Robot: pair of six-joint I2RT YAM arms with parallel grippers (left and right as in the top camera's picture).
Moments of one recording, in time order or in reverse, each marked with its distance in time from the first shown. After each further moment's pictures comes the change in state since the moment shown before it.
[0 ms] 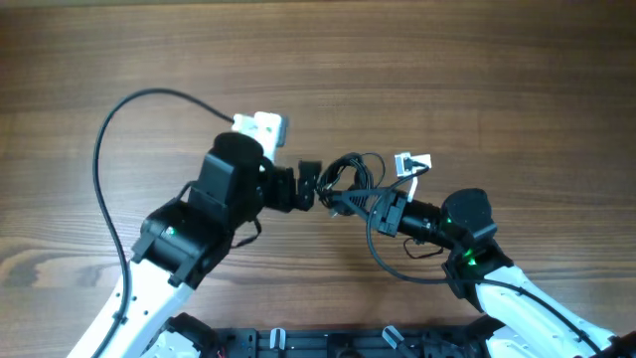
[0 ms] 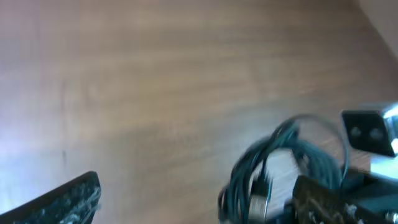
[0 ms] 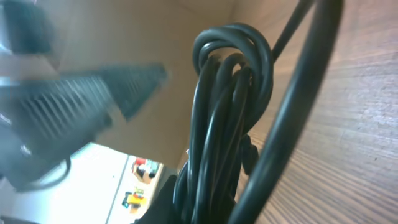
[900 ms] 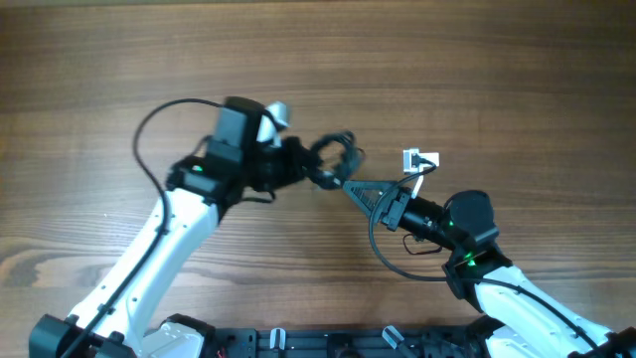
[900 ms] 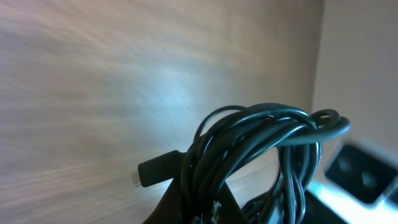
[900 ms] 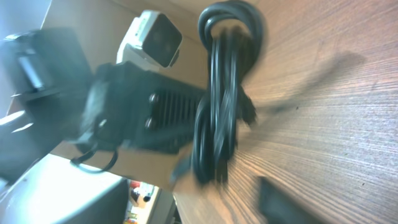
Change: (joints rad) left arm 0.167 0.311 0.010 0.137 0.474 -0.336; right arm -0.010 0.016 -0.016 0.072 0.085 0.009
